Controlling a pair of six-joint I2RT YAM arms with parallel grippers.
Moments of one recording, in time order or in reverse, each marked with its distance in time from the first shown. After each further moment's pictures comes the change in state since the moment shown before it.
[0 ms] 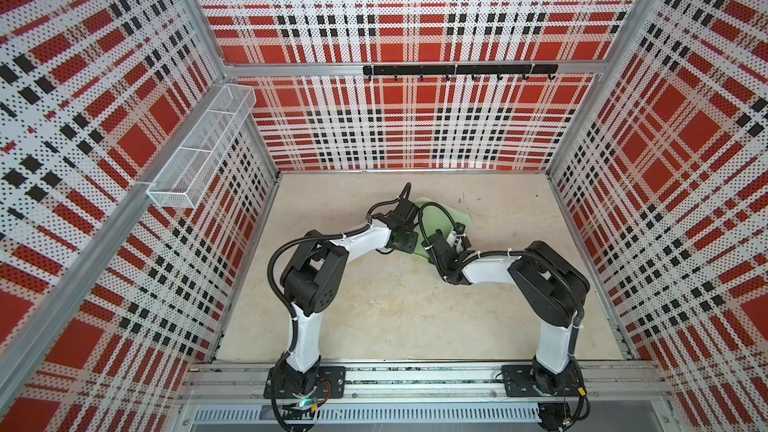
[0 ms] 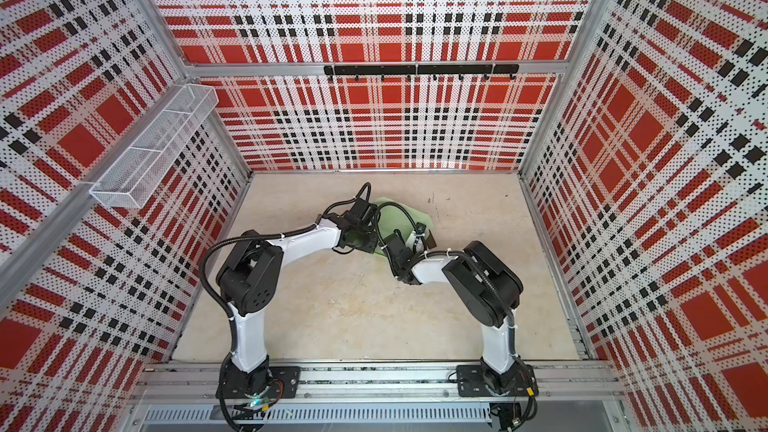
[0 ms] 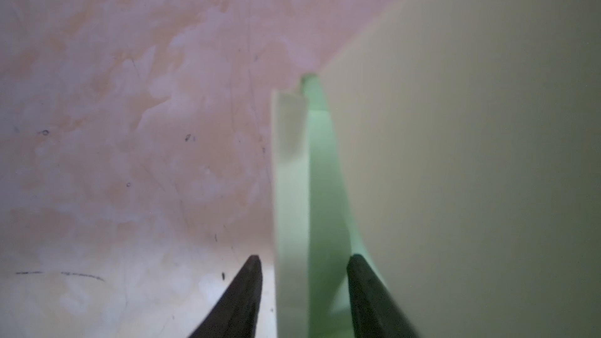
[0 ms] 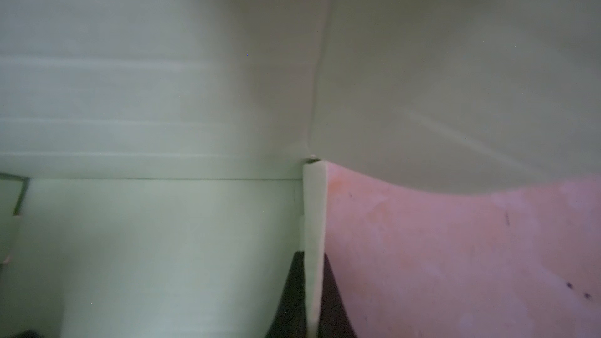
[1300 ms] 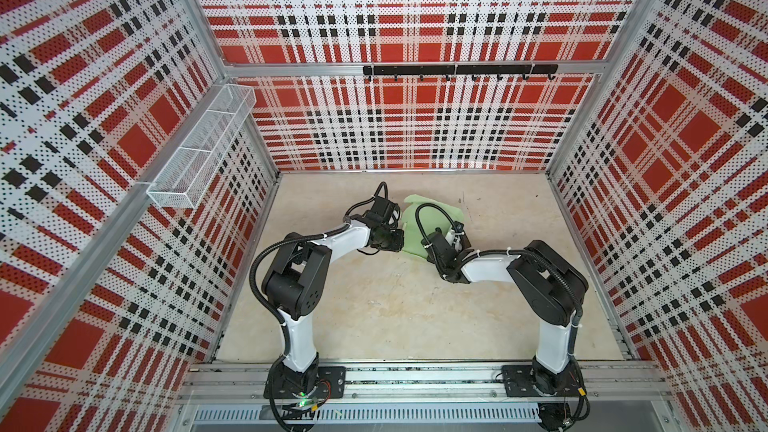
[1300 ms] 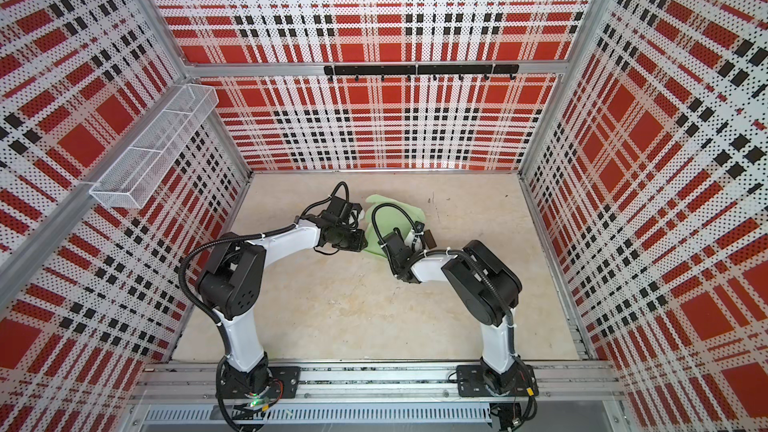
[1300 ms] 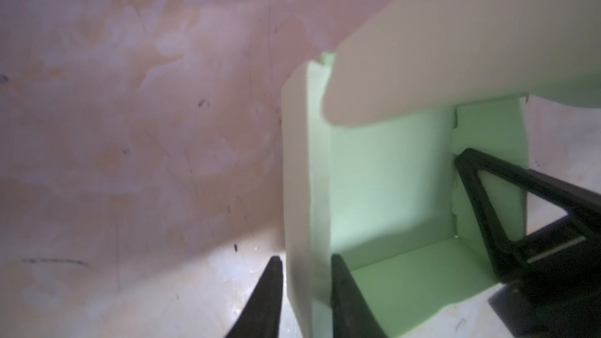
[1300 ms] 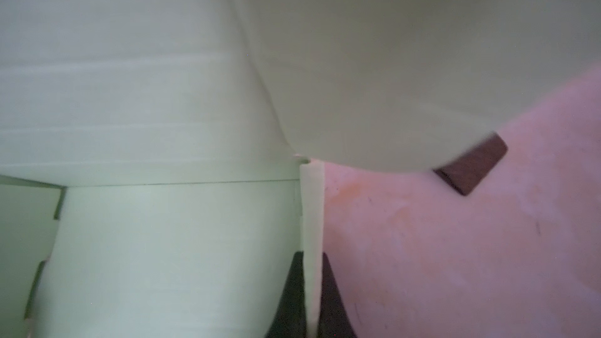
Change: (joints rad) left arm 0.137 -0.060 -0.135 0.105 0.264 -0.035; right arm -0.004 0.006 0.016 0.004 -0.023 -0.008
